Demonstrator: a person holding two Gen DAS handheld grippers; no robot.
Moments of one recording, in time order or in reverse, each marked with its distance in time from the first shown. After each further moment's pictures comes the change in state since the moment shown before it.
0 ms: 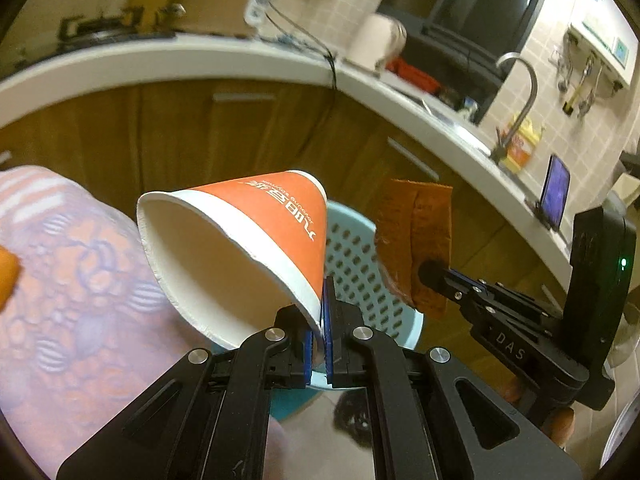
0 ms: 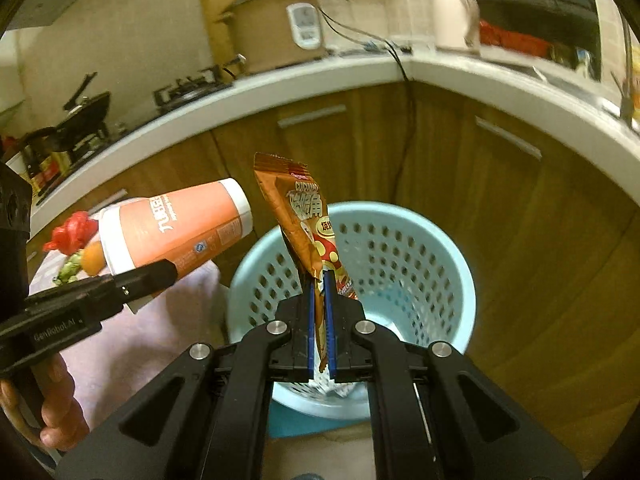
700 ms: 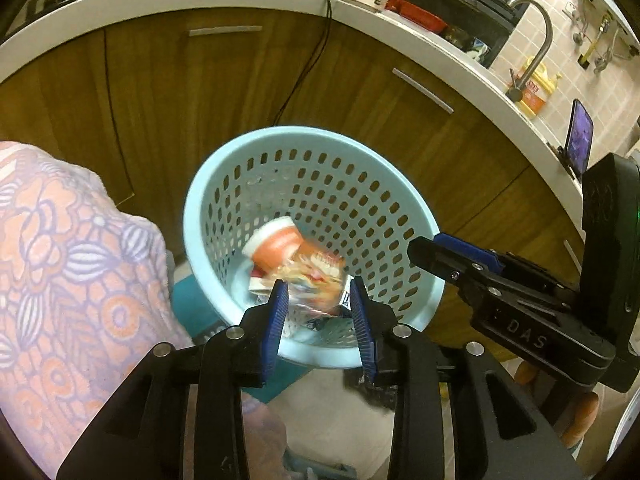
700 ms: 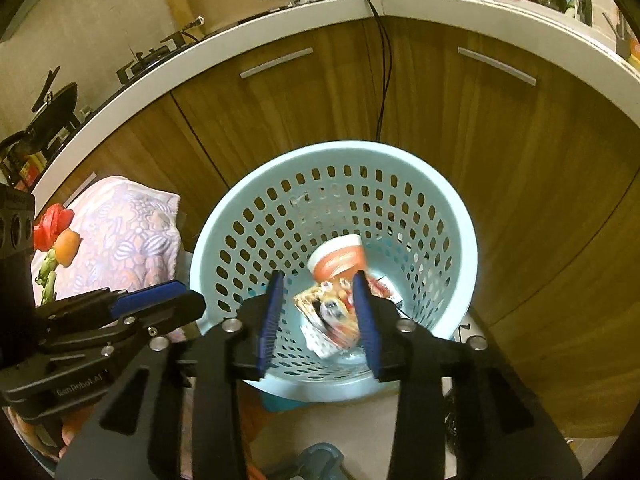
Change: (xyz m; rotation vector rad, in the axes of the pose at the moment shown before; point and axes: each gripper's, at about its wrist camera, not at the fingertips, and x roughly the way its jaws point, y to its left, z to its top) left arm 0.053 -0.004 -0.017 0.030 0.176 0.028; right arm 0.033 -0.023 -0.021 0.079 0.140 -0.014
